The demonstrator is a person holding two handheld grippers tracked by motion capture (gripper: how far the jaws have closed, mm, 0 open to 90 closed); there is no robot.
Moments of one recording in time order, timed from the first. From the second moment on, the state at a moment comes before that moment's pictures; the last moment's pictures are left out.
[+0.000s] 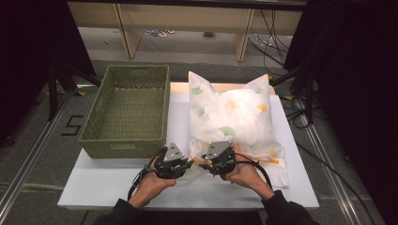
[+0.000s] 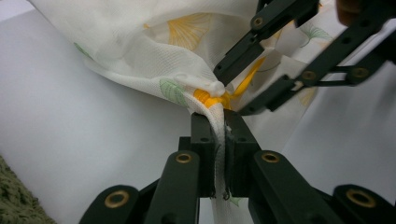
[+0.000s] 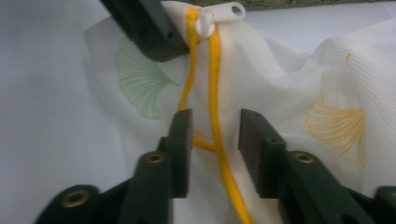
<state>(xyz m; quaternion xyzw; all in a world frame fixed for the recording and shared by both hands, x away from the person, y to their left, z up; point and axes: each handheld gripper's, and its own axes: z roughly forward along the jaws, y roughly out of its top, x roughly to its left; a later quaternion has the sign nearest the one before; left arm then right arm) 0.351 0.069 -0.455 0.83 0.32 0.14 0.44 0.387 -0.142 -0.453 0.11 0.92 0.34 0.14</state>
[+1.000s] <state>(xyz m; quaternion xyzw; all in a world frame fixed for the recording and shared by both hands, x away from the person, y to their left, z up) 0.360 0.074 -0.455 0.83 0.33 0.09 0.45 0.391 -0.139 -0.465 0.10 0.93 0.33 0.12</state>
